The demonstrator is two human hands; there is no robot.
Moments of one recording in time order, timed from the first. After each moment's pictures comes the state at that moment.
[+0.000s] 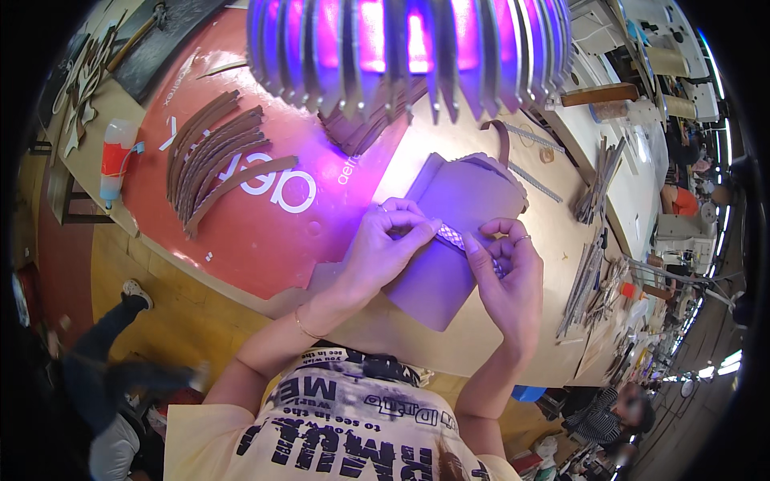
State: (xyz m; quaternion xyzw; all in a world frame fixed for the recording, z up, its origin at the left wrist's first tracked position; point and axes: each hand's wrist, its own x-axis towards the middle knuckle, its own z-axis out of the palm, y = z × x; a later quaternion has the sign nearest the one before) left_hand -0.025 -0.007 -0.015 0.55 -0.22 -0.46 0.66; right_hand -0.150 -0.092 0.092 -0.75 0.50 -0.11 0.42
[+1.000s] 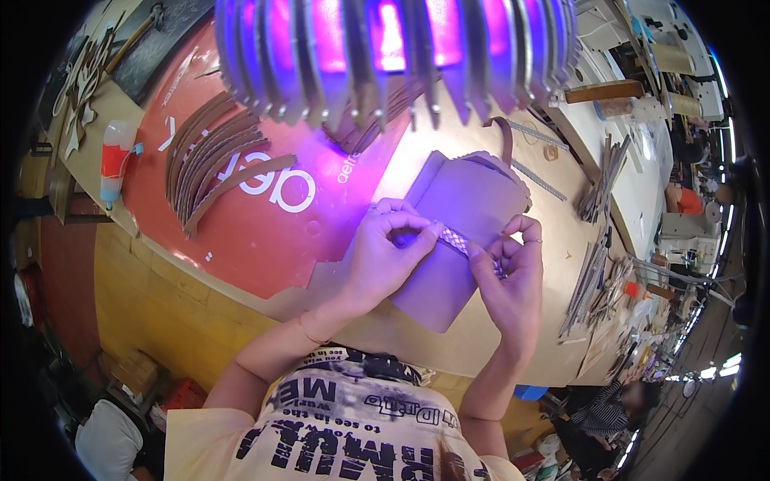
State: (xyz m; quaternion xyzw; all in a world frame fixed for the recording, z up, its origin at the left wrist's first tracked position) left_hand -0.036 -0.005 -0.019 0.61 -0.20 -0.43 0.64; right_hand -0.158 -0.094 0.081 -0.70 0.49 -0.15 0.49
